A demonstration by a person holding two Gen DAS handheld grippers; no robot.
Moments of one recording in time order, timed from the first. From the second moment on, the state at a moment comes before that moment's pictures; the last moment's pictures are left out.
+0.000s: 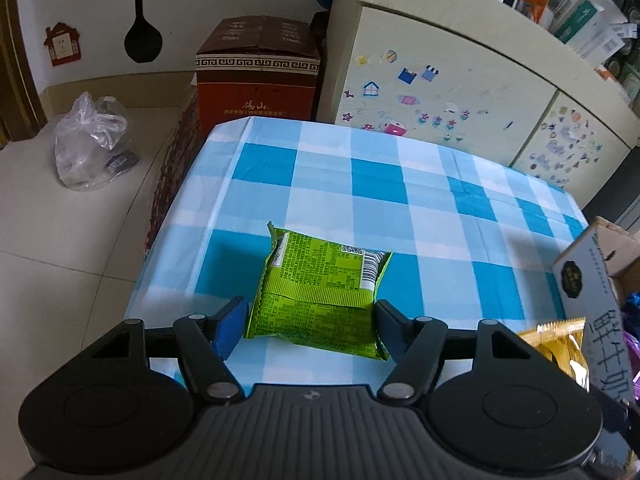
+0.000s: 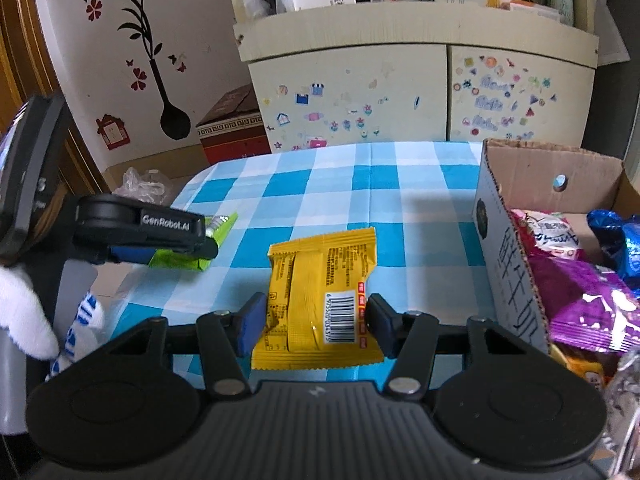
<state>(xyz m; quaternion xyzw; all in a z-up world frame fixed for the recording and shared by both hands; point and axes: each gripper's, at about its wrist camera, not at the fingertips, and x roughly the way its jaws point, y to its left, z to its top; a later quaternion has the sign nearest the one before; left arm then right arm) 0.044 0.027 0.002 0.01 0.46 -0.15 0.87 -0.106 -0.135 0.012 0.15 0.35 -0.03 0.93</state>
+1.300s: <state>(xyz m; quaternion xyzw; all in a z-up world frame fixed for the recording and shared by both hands) -0.059 0.031 0.045 0.00 0.39 -0.19 0.90 -0.188 -0.203 0.110 0.16 0.24 -0.05 0.96</state>
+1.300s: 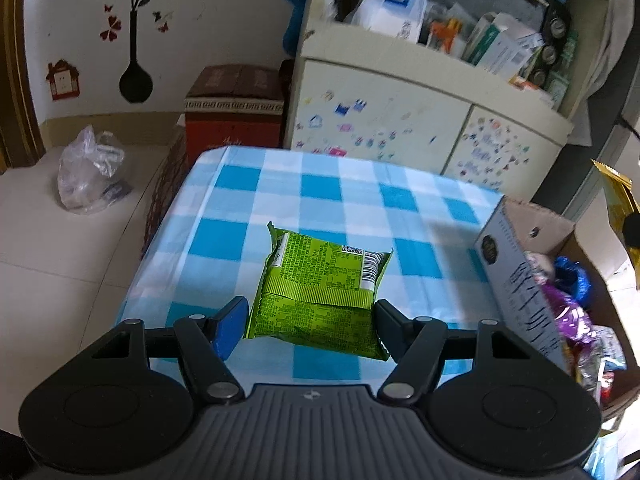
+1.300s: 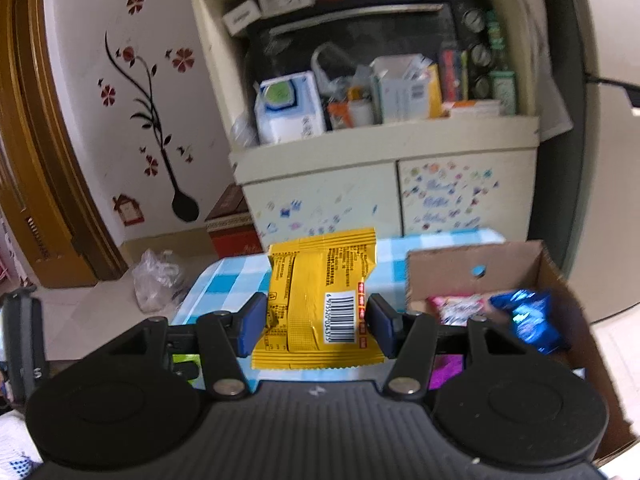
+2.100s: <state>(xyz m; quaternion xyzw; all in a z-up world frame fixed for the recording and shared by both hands) -0.083 -0.081 0.092 -0.01 0.38 -0.28 0.88 -0.239 -0.324 0.110 0.32 0.19 -0.18 0.91</state>
